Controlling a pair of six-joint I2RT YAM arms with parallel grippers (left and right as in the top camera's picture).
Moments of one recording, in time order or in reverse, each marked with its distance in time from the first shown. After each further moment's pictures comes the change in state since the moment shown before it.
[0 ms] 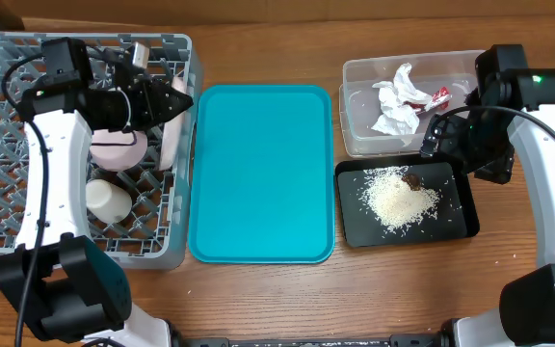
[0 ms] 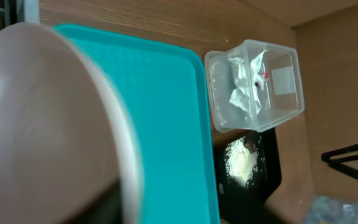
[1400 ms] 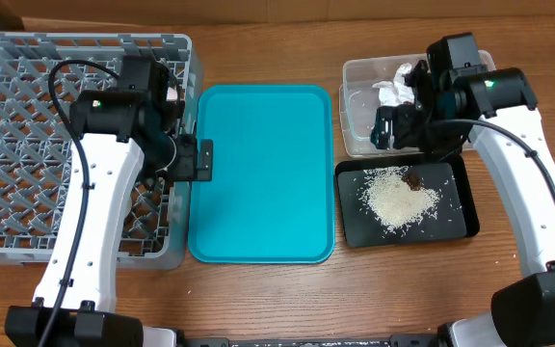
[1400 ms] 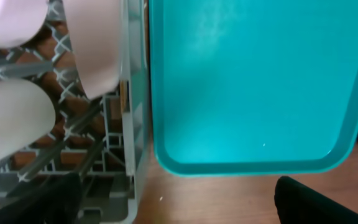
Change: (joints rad) left arm -0.317 -0.182 0.000 -0.461 -0.781 -0.079; right arm 0.180 0.000 -0.001 0.198 -0.134 -0.164
